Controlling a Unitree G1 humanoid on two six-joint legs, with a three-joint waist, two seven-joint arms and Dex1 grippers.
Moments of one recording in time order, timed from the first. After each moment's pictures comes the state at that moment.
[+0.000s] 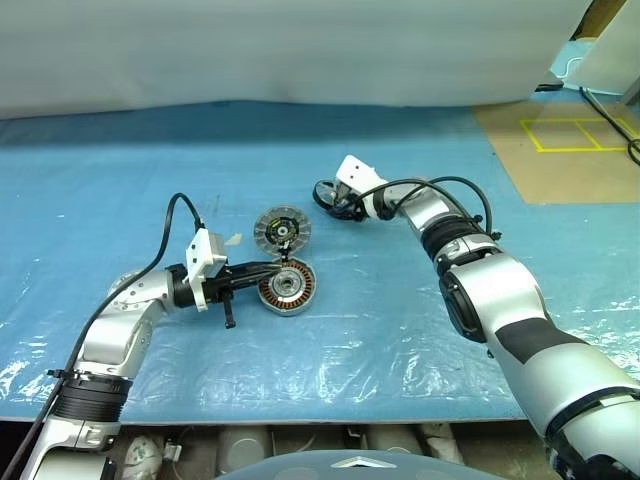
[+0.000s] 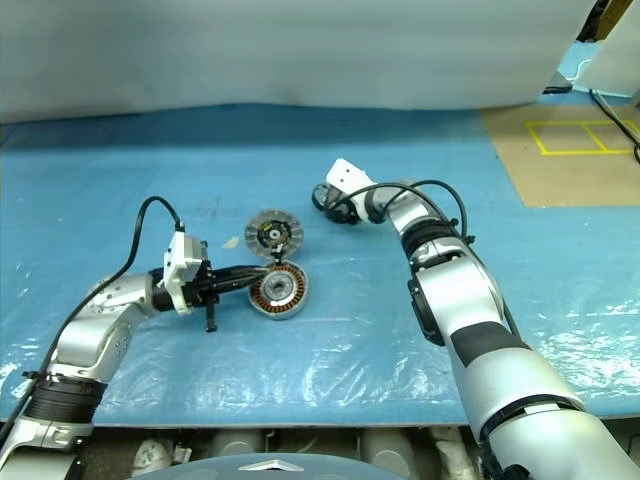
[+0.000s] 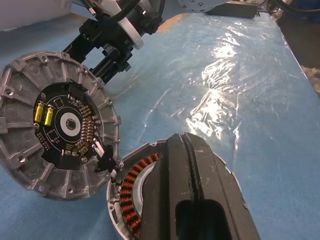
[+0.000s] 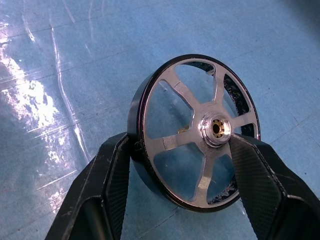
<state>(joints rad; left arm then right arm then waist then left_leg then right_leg) -0.19 0.55 -0.01 -0.06 -0.45 0.15 -1.14 -1.21 -0.22 0.18 1.31 -0.27 -0.06 0.78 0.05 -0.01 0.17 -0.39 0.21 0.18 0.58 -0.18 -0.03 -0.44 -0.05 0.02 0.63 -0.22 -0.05</state>
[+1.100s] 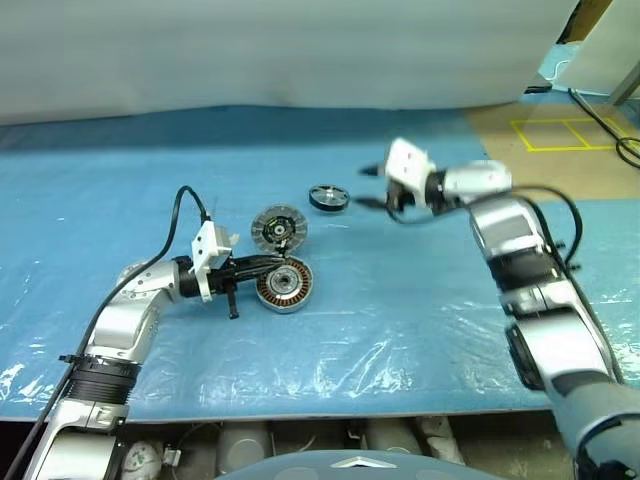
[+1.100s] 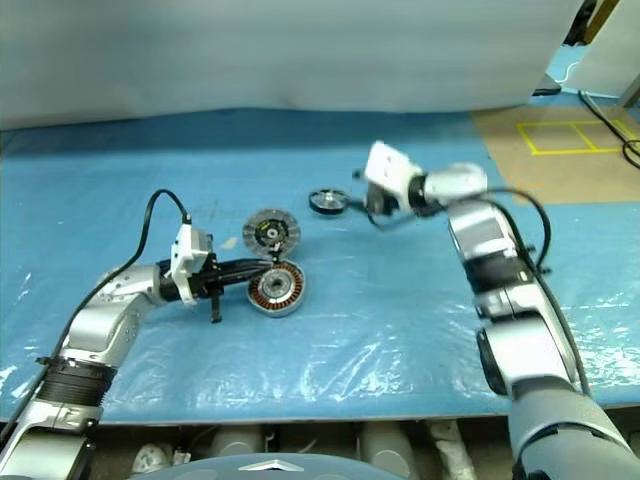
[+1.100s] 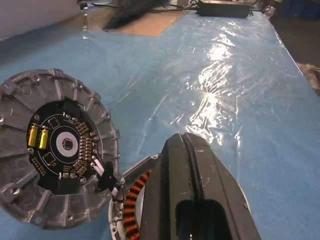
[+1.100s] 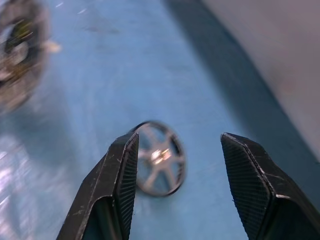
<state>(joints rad) -0.27 0.53 -0.03 0.04 -0.43 0.11 -1.18 -1.04 -0.45 0.17 0.65 -0.08 0.06 0.96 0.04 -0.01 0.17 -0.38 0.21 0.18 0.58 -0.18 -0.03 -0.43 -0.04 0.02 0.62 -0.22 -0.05</state>
